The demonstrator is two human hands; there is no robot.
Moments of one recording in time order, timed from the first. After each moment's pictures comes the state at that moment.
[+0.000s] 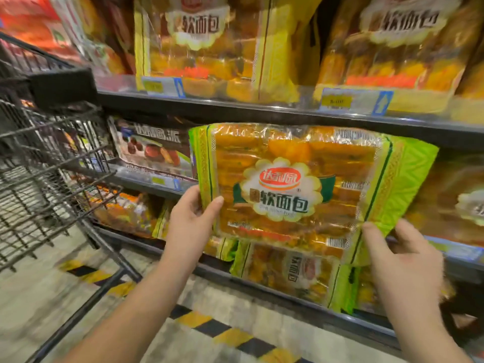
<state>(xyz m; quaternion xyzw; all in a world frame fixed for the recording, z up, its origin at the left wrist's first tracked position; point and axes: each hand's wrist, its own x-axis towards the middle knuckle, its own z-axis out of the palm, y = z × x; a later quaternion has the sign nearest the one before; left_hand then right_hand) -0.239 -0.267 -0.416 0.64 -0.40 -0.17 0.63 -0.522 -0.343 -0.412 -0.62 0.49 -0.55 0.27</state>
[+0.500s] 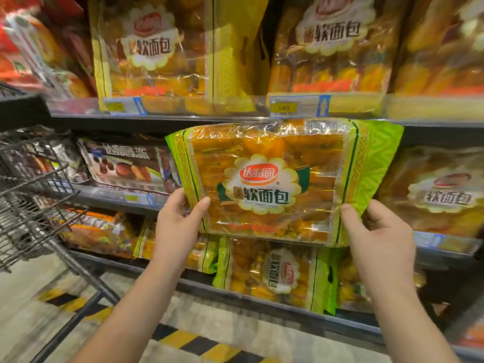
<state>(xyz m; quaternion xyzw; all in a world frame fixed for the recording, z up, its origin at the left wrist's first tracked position) -0.268 -0.299 -0.411 0.62 -0.41 -0.15 0.65 -0.547 -0.367 -0.400 -0.61 0.49 -0.55 0.28</state>
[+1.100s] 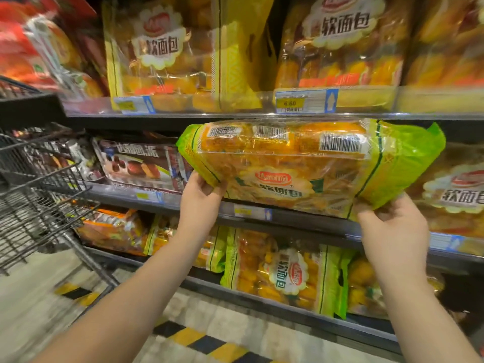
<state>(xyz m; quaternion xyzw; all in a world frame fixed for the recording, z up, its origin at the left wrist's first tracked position) -0.269 -0.345 -0.401 0.61 -0.41 -0.16 0.66 -0.549 -0.388 -0.401 -0.58 0.49 -0.59 0.27</state>
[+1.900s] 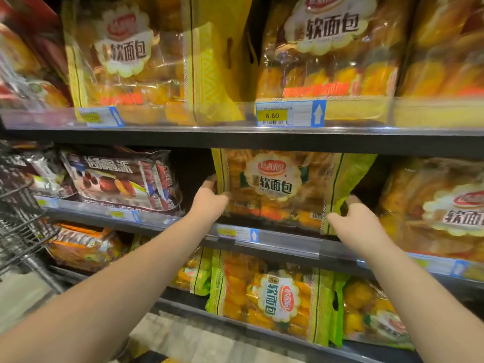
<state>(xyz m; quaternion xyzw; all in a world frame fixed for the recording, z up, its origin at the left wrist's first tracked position) -0.239 -0.466 -0.423 0.72 -0.40 -0.22 0.52 -0.530 -0.485 -0.400 -0.68 0.62 -0.27 0.30</state>
